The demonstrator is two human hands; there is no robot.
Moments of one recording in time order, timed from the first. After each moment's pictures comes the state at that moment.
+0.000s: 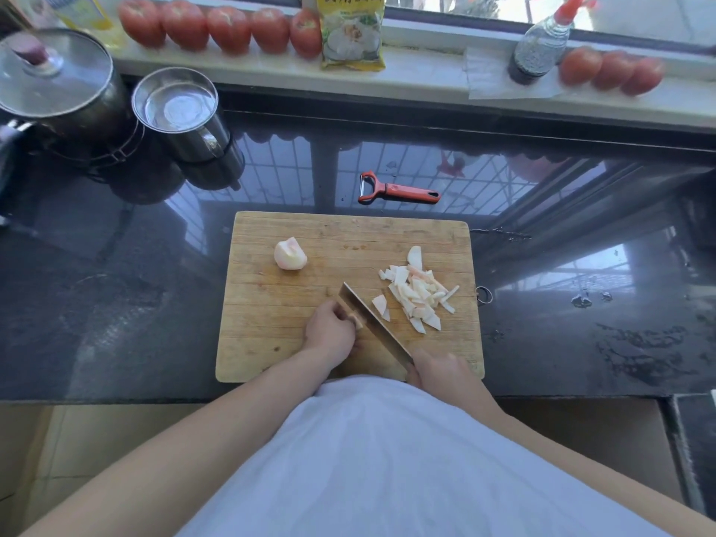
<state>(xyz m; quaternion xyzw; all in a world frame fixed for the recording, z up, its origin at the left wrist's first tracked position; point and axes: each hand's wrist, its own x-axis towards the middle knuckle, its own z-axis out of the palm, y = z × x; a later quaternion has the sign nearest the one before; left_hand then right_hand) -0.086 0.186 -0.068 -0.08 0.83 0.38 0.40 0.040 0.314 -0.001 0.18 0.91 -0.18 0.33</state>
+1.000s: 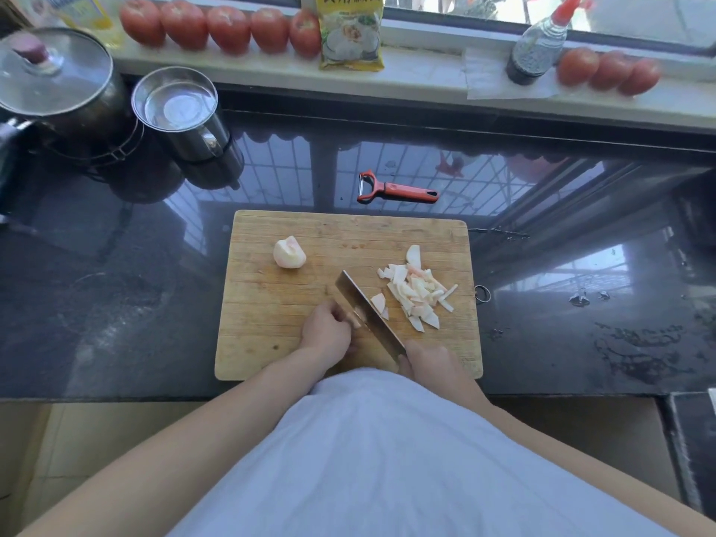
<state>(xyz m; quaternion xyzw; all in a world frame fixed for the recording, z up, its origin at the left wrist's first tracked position) -0.083 0.182 -0.061 -0.07 0.83 0.40 0.39 0.030 0.308 -0.007 0.23 0.89 -0.20 0.33</state>
